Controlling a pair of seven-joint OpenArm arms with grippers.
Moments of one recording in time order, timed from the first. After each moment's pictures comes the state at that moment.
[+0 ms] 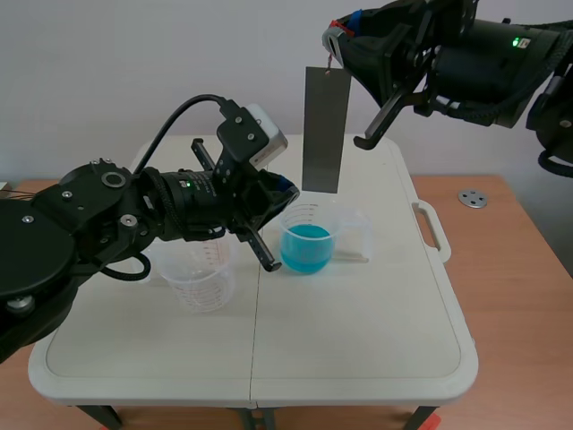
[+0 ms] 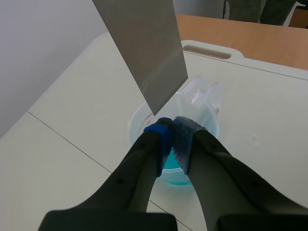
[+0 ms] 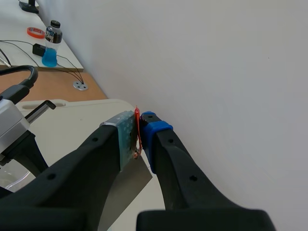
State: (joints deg) left arm -14.1 -15.3 28.9 74.4 4.0 -28.5 -2.4; right arm 9.4 17.1 -4.0 96.1 -6.6 45.5 12.2
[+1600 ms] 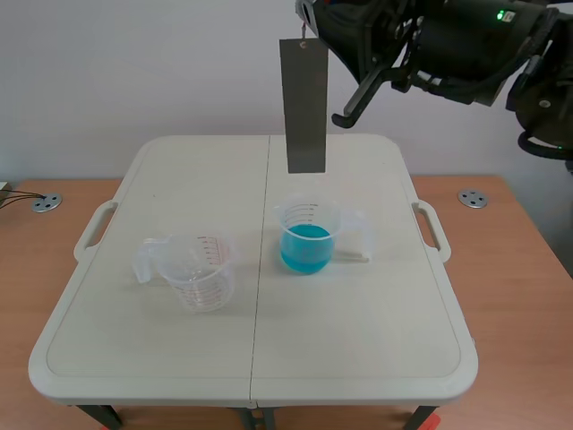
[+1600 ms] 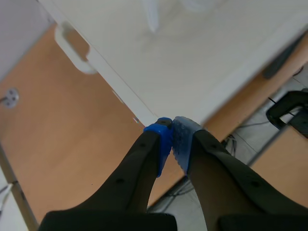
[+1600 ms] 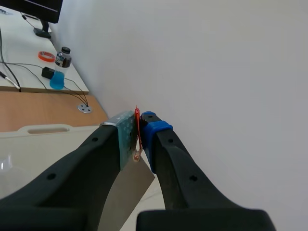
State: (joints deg) left arm 64.4 -47.4 -23.4 101.4 -9.5 -22.7 -17.4; right arm 12.8 16.1 -7.6 96.1 -6.6 45.5 15.9
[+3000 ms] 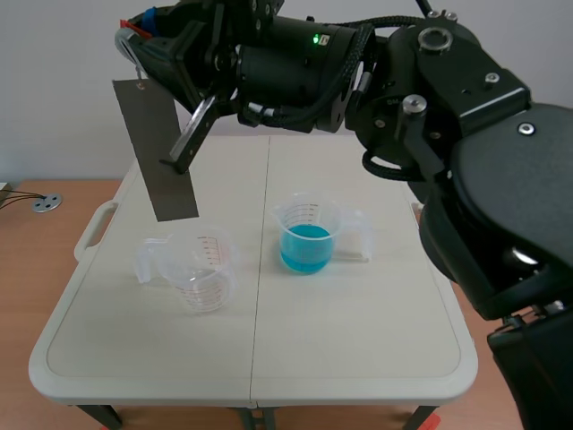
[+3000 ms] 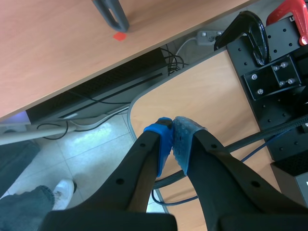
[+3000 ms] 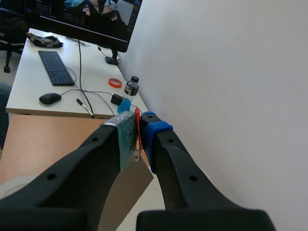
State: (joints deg) left arm 72.4 -19.8 -19.5 95.2 2.1 -22.5 -17.1; right arm 13.4 3.8 -23.3 96.1 -6.6 45.5 7.4
